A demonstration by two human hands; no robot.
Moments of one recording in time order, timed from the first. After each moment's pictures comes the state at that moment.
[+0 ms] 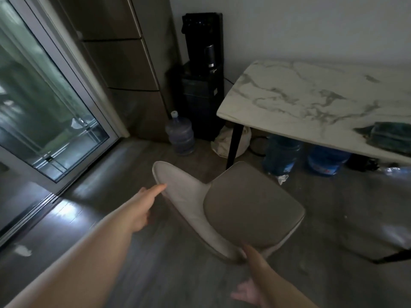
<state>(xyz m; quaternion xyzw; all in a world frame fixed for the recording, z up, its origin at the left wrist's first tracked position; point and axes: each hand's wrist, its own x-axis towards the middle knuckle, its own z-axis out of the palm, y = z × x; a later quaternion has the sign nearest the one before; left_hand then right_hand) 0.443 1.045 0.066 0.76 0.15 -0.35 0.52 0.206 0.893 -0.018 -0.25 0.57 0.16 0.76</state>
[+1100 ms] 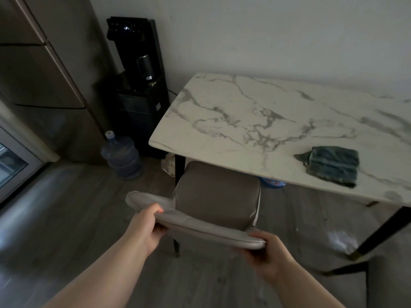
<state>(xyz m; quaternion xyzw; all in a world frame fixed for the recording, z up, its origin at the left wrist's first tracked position) 0.457 0.761 0.032 0.58 0.21 -0.37 0.69 0.240 0.606 0.009 -0.15 0.51 -0.10 0.84</state>
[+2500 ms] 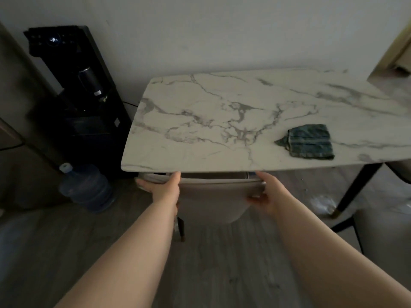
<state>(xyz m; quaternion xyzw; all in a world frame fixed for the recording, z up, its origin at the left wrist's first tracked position) 0.533 0.627 0.019 0.76 0.07 -0.32 0.56 0.325 0.516 0.020 -0.23 0.60 -0.25 0.72</state>
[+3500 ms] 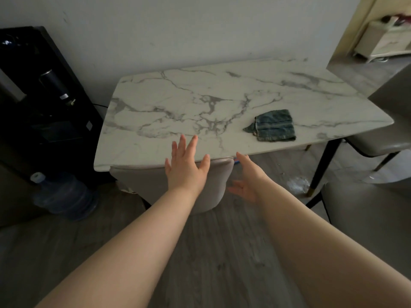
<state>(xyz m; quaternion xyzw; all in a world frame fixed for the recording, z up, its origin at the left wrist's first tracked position) 0.429 0.607 0.061 0.80 -0.52 -0.11 0.30 0.282 0.537 0.042 -0.31 0.56 -0.24 0.73</state>
